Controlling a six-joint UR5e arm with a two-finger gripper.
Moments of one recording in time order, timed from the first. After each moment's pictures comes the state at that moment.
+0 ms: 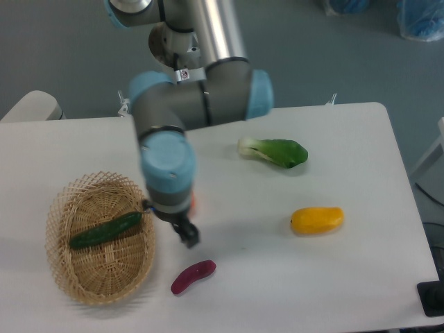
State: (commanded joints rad) arm 2.34 -2.12 -1.32 -1.35 1.51 1.26
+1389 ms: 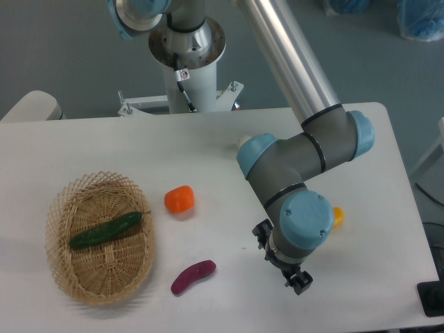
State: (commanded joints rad) arm 2.47 -2.30 -1.13 -1.33 1.55 1.48
